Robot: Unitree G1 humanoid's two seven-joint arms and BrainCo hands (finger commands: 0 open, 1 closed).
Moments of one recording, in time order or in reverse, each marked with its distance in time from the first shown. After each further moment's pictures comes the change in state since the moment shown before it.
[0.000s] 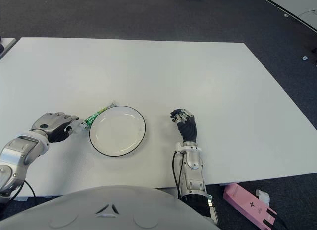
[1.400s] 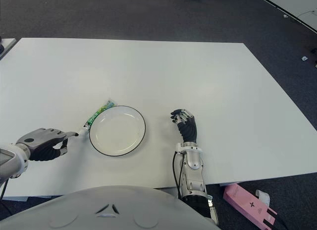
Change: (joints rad) left arm 0.218 0.058 0.204 -0.262 -0.301 -0.056 -0.226; right arm 0.005 -0.001 0.001 -0.005 -0.002 0.008 0.002
